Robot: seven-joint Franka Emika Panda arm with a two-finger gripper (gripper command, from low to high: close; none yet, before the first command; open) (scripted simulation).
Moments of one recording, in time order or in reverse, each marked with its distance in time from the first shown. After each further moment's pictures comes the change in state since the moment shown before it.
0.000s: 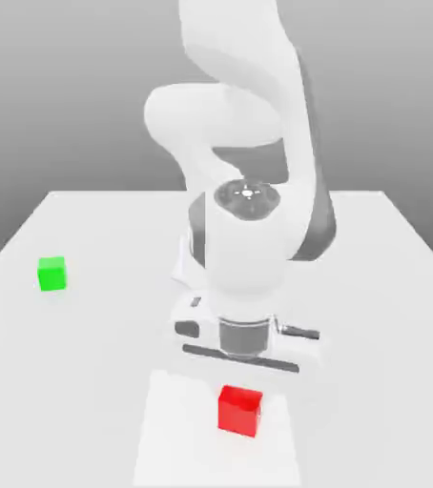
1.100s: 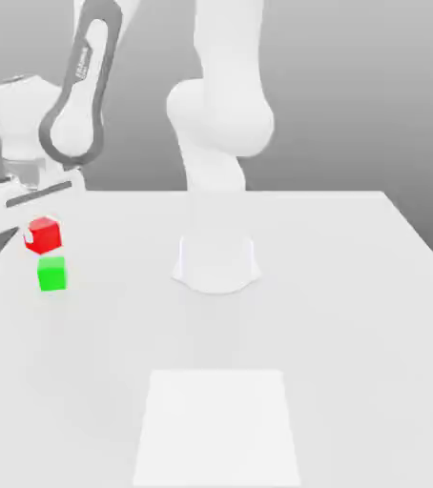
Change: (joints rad) arm -0.957 -0.188 -0.621 -0.243 -0.036 0.063 0.417
